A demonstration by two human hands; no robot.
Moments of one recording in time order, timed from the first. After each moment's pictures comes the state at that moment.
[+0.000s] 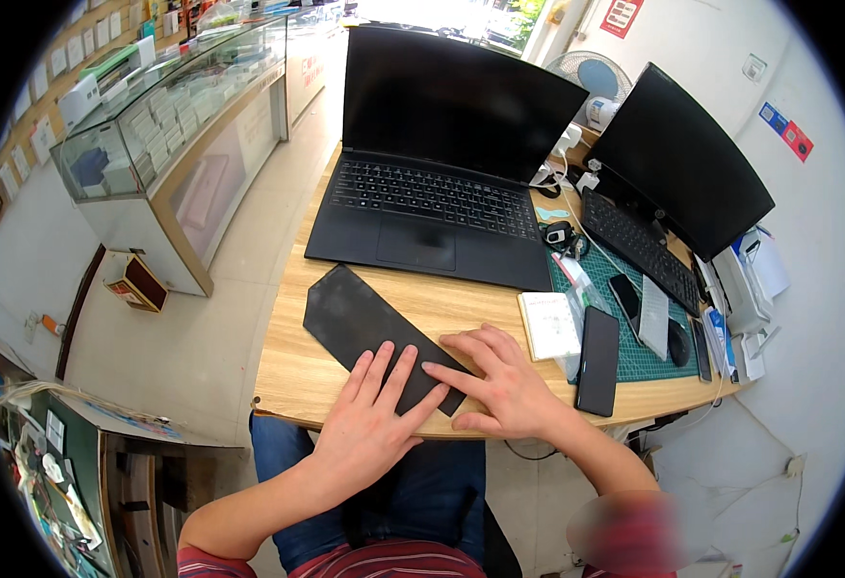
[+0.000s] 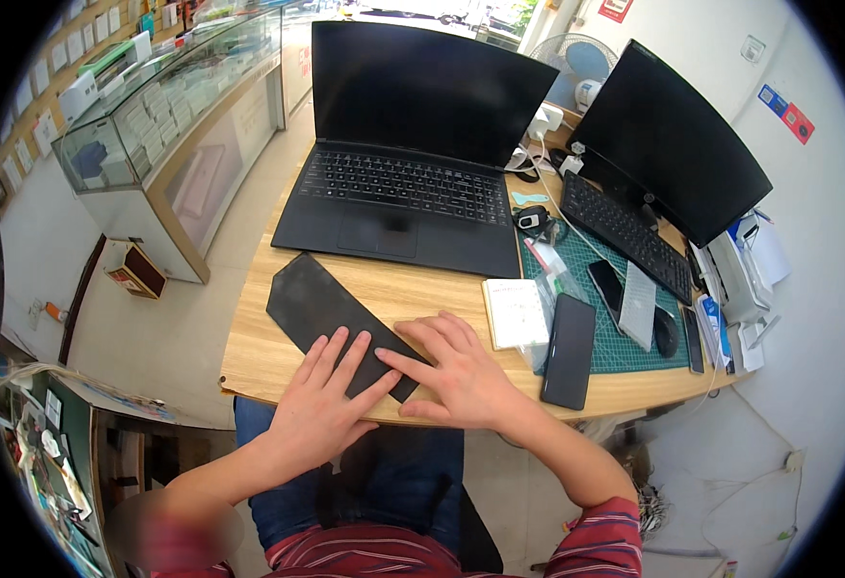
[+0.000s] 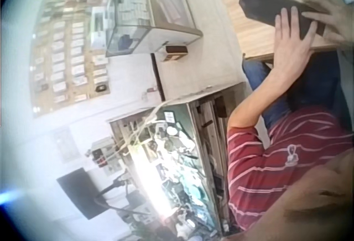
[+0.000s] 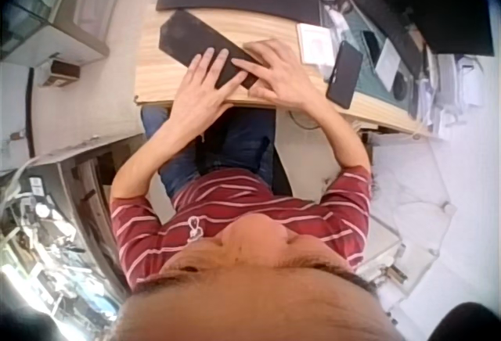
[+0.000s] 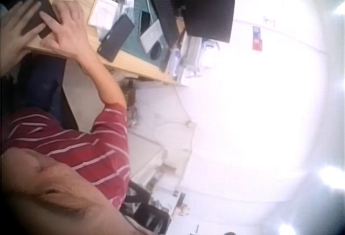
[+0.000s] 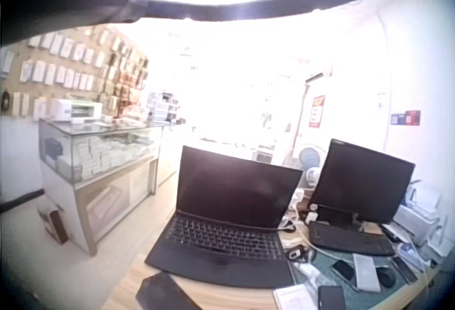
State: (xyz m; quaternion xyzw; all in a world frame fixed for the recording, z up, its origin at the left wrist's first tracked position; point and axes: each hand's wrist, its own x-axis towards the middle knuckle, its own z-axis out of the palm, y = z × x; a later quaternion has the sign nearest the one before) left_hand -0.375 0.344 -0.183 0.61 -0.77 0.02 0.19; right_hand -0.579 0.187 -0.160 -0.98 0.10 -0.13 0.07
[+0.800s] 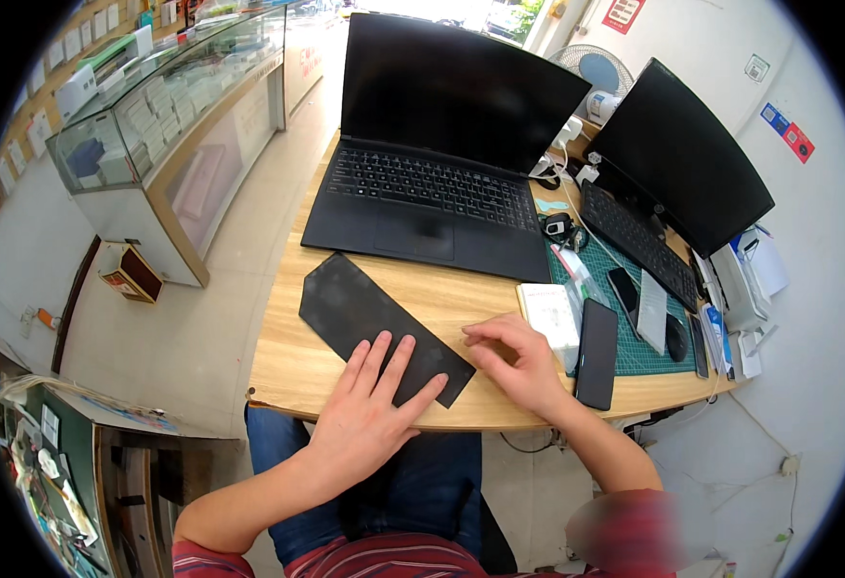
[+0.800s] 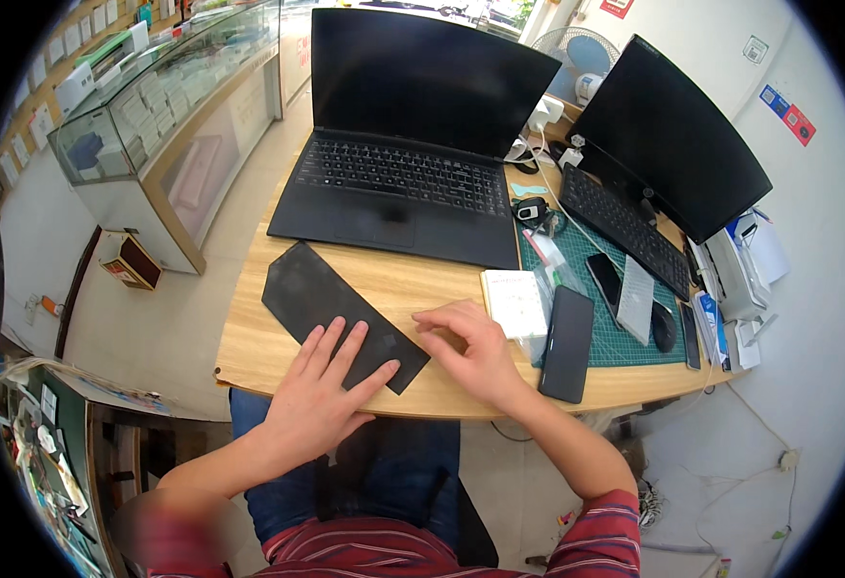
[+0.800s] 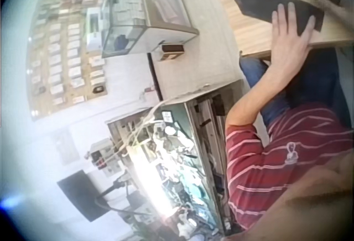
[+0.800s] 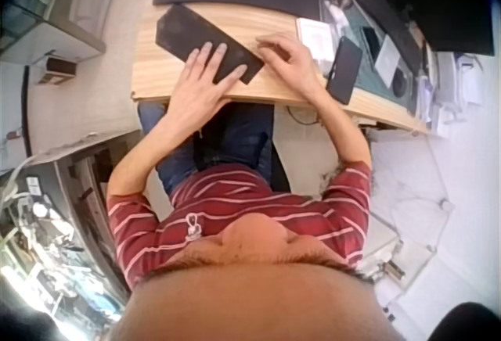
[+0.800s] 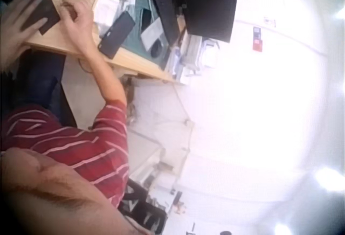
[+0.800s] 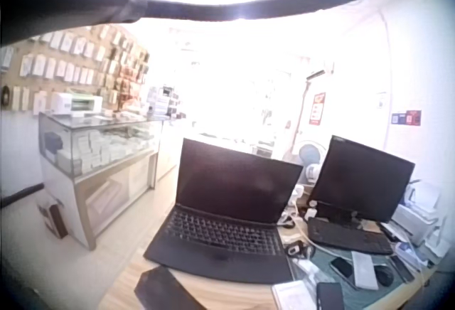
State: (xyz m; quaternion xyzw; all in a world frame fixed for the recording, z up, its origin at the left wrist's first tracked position) left_hand -0.375 0.343 -0.184 0.60 -0.77 0.01 0.19; right_hand -0.581 0.174 -0.170 -0.86 0.25 -0.27 0.36
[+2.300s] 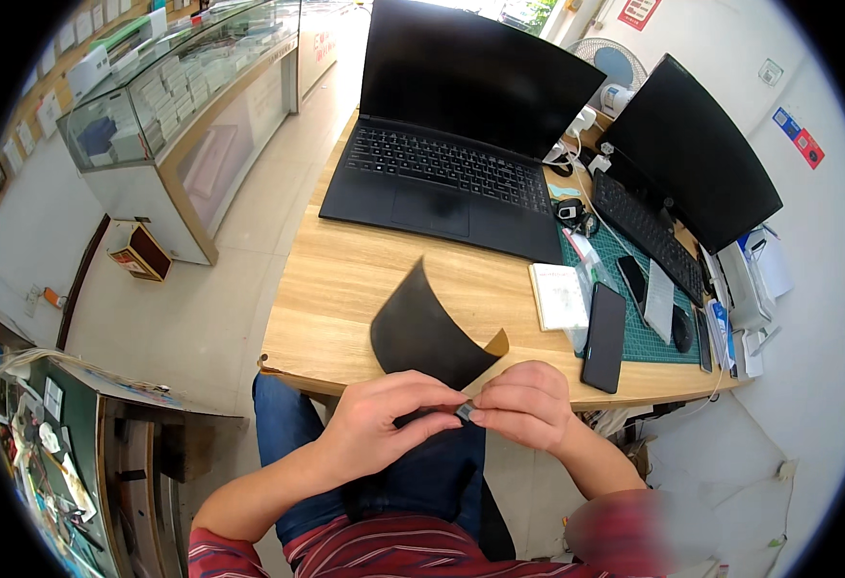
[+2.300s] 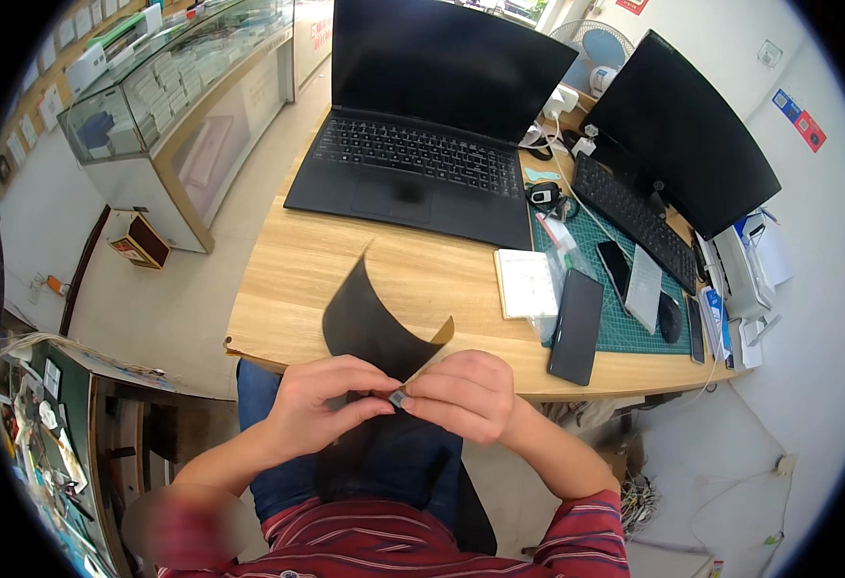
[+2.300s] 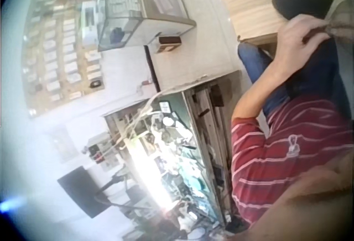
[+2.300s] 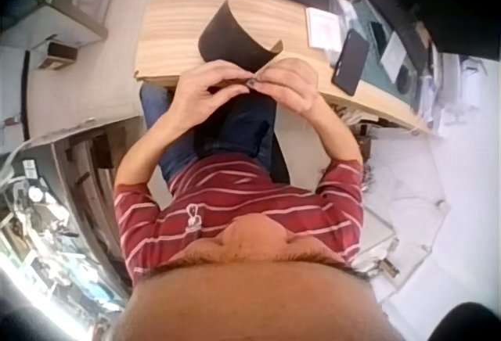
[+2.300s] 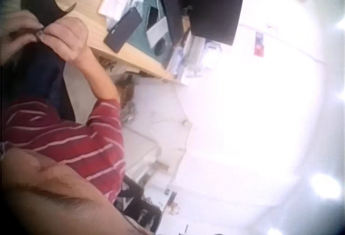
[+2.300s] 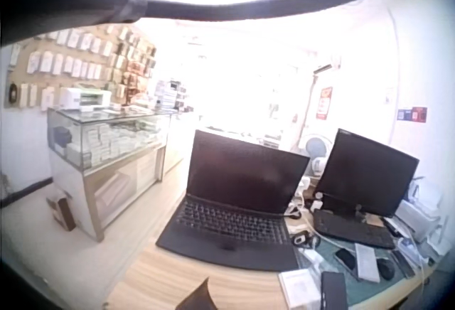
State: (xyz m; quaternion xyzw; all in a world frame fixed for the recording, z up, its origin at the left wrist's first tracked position) left_hand -0.385 0.364 -0.171 0.45 -0.65 -0.25 0.57; right_hand -0.587 0.226 -0.153 -0.90 -0.11 -0.42 0.04
